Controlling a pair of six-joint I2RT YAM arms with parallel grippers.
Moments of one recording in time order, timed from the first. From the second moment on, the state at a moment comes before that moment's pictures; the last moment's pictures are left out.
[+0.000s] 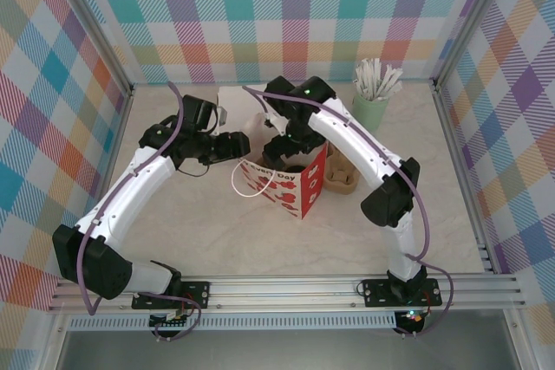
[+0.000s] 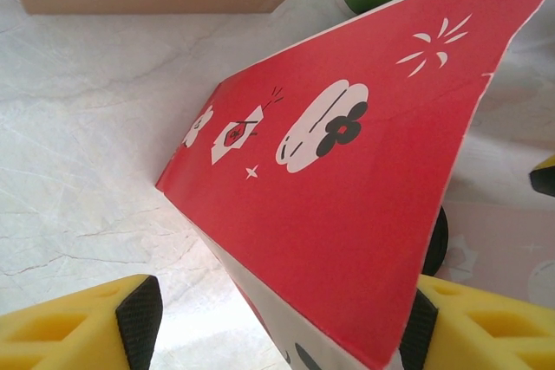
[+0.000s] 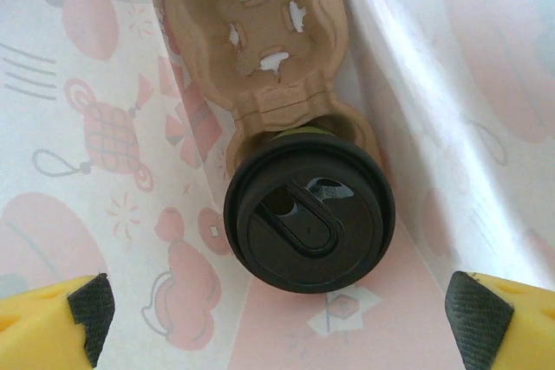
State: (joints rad) left arm -0.40 1.37 1.34 -0.90 0.24 -0.53; right arm 0.76 2.08 2.33 -1.65 -0.04 0.10
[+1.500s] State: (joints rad) left arm -0.40 1.39 1.39 -0.93 0.22 -0.53; right arm 0.55 1.44 2.09 -1.50 -0.03 0.16
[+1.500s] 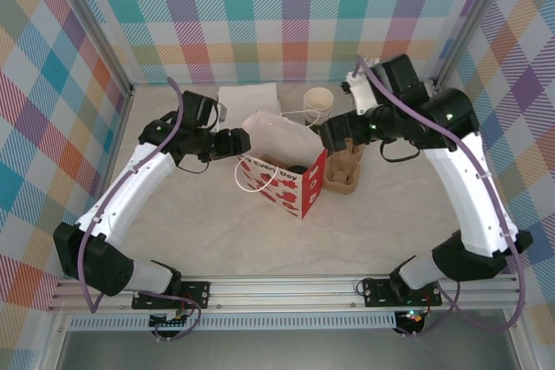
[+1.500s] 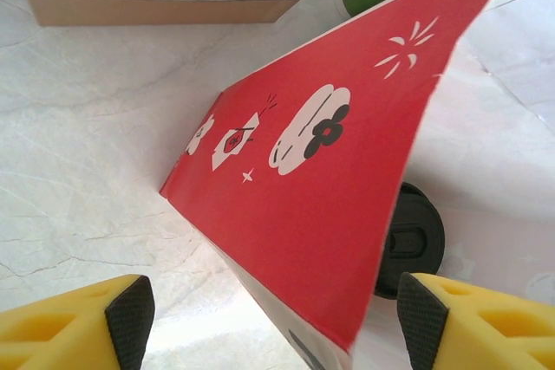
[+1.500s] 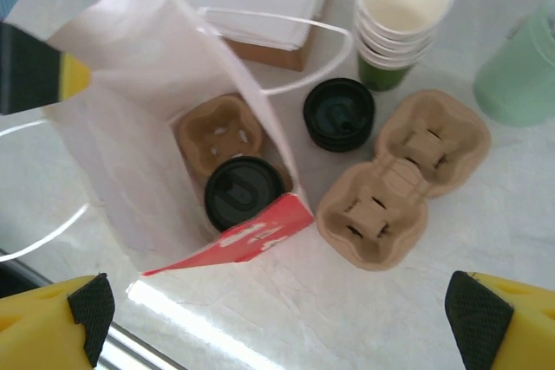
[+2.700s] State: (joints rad) left arm -0.40 0.82 1.15 -0.89 -0.03 -0.54; right arm 0.10 1.49 1.66 -1.08 -0.16 0.16
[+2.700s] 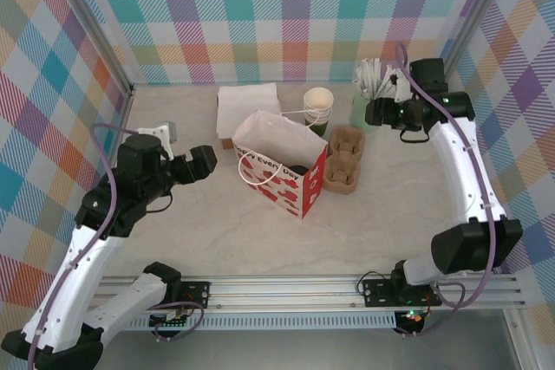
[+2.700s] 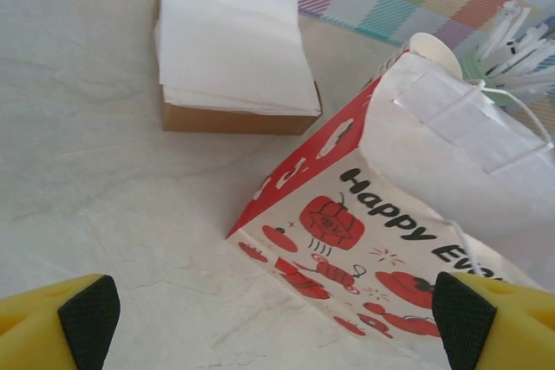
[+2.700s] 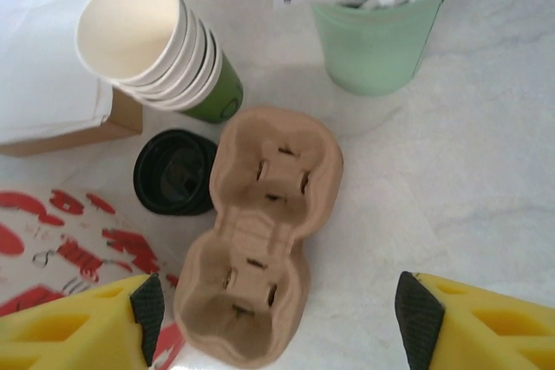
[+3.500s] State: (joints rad) left arm -0.40 0.79 1.12 -0.89 -0.10 -0.56; right arm 0.14 1.95 2.09 -1.05 0.02 0.15
